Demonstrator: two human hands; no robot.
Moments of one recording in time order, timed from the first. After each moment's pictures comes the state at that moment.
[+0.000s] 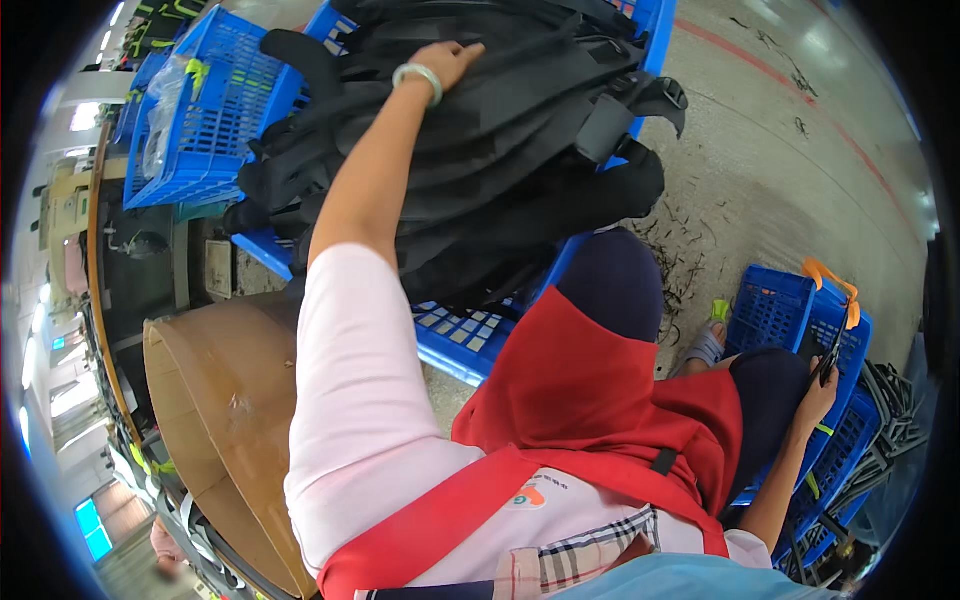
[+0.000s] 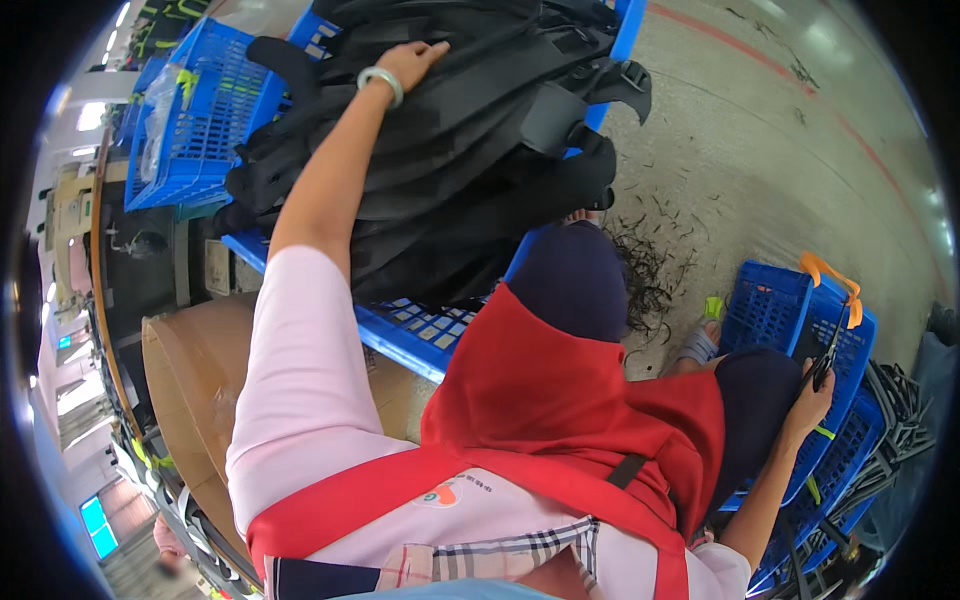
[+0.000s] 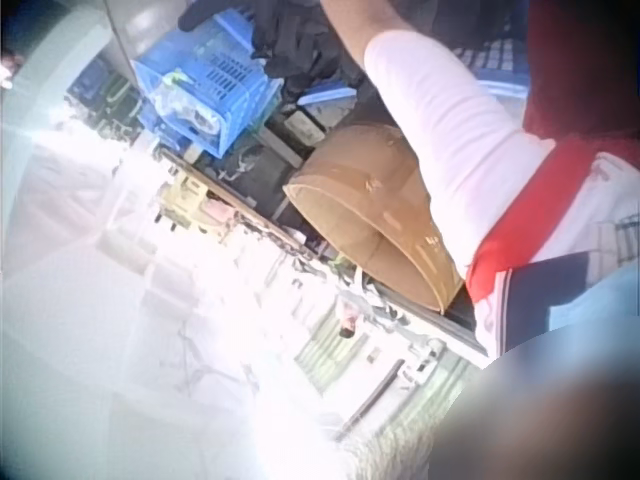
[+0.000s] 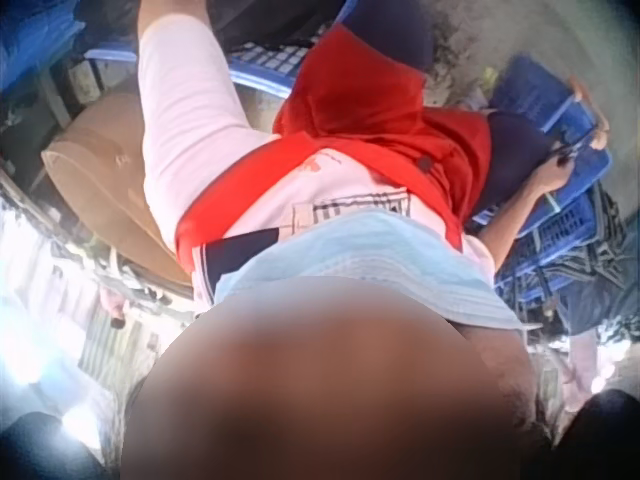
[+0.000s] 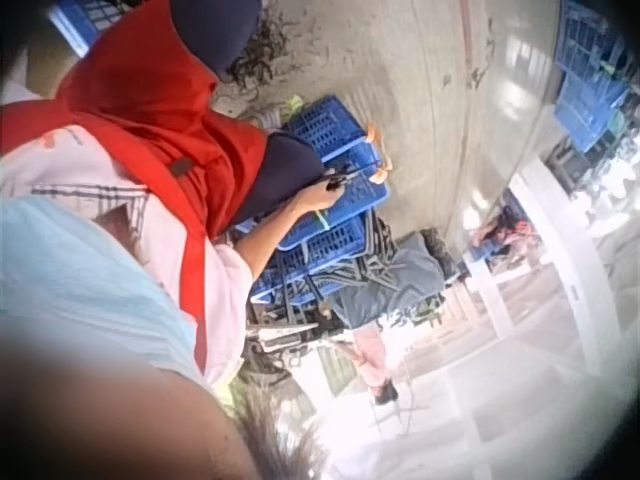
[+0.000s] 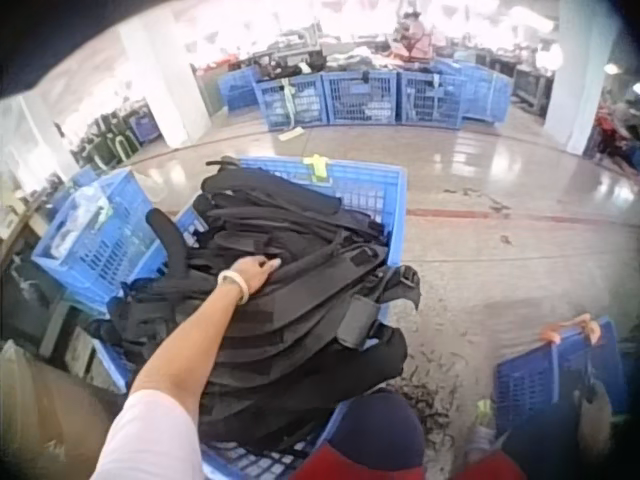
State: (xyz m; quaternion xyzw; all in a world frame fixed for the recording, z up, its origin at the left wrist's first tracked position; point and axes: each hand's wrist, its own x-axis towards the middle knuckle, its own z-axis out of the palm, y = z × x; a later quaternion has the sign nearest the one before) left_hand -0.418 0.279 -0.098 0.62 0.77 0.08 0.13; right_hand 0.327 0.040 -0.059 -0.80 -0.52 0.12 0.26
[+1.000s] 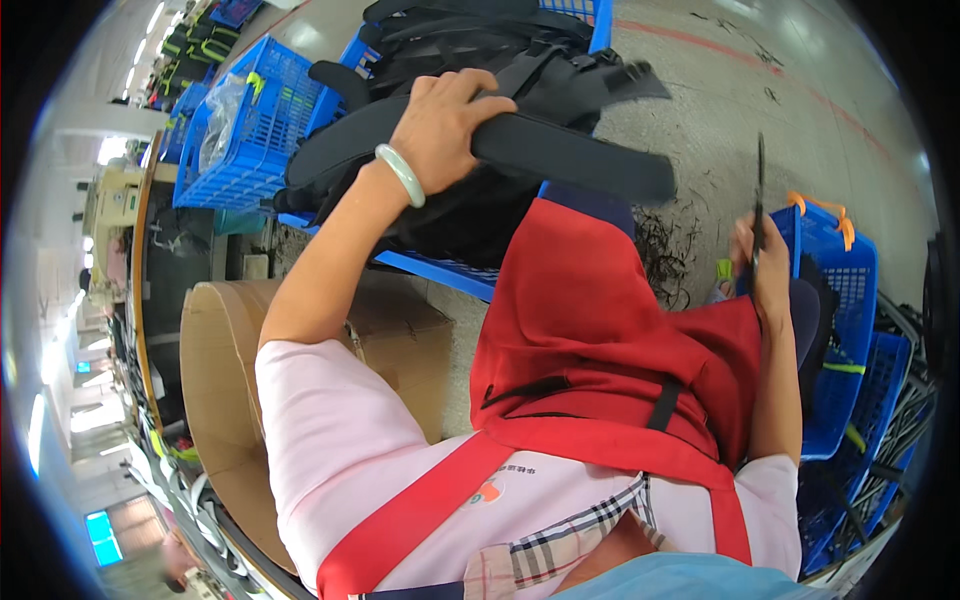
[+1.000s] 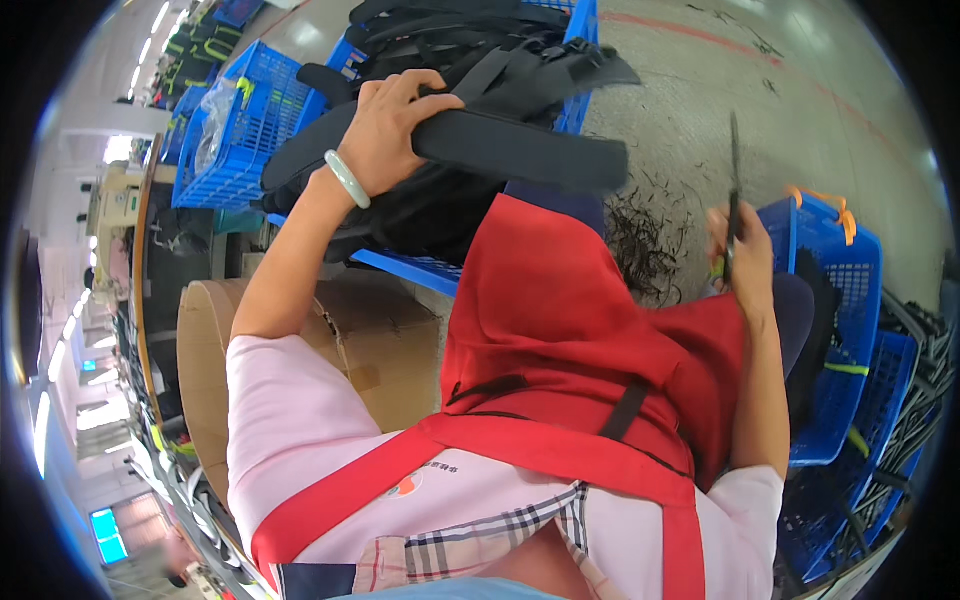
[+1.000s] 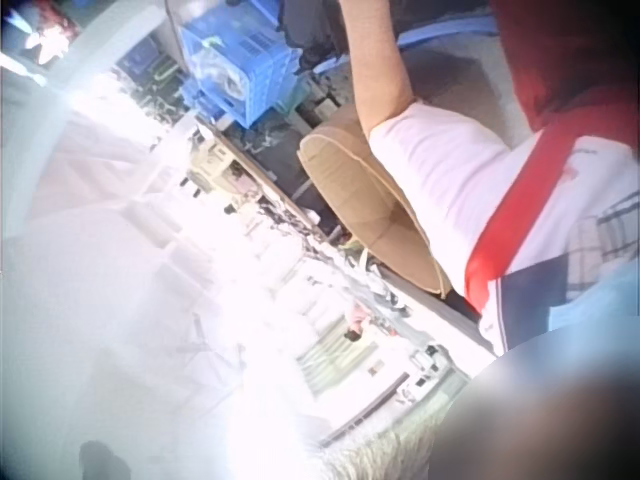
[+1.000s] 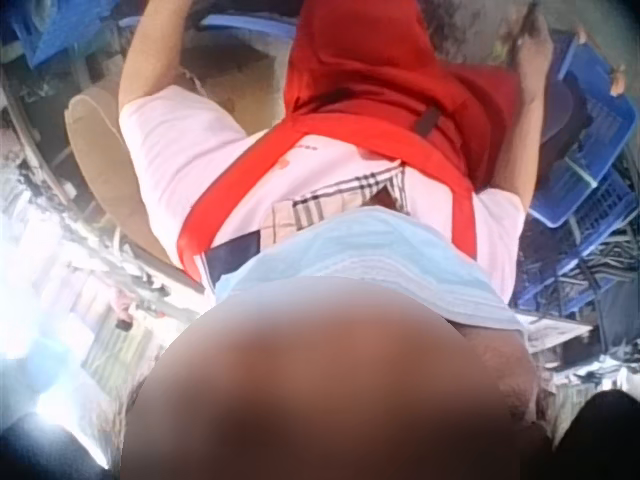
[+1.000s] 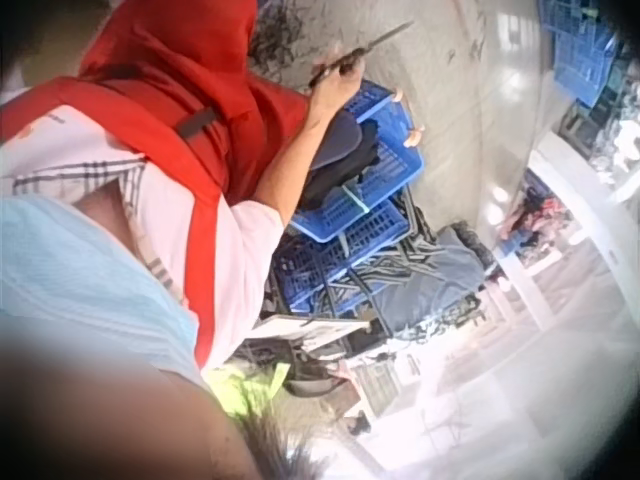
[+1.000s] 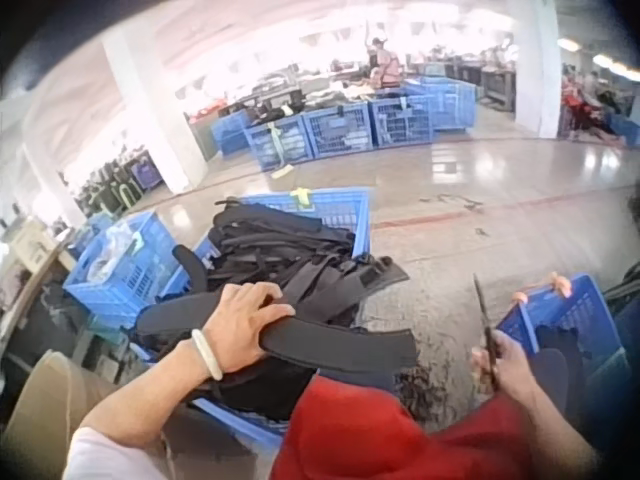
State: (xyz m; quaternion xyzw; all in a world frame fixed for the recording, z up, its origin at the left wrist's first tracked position) left_hand -0.250 0.031 0.120 0.87 0.46 0.11 -0.10; right_hand 0.186 0.018 -0.014 -0.57 -0.52 0.53 0.35
